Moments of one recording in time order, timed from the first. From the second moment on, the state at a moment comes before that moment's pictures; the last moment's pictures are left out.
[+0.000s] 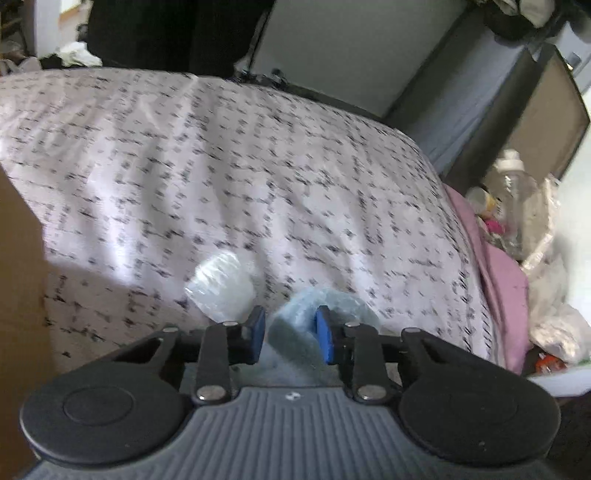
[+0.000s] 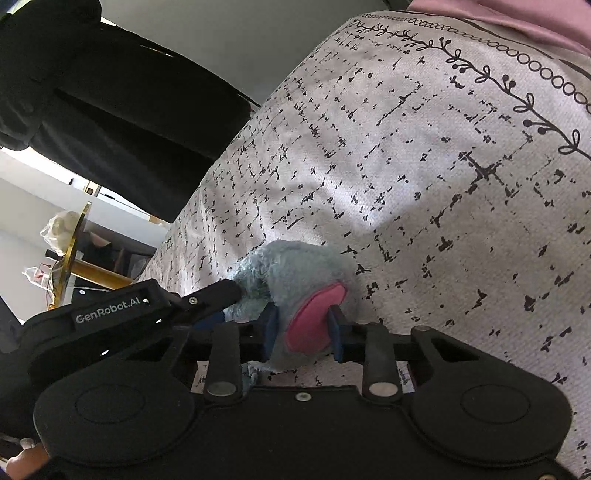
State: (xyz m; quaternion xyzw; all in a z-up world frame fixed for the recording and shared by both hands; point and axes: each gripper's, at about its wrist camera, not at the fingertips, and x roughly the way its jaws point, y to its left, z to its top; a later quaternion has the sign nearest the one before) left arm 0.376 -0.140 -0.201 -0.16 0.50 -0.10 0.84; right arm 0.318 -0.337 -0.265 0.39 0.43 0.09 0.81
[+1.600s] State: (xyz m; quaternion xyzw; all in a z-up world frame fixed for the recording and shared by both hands) left arm 0.237 -0.030 -0.081 -0.20 0.40 -0.09 0.89; right arm 0.219 -0.226 -0.120 0.27 0.38 0.14 0.87
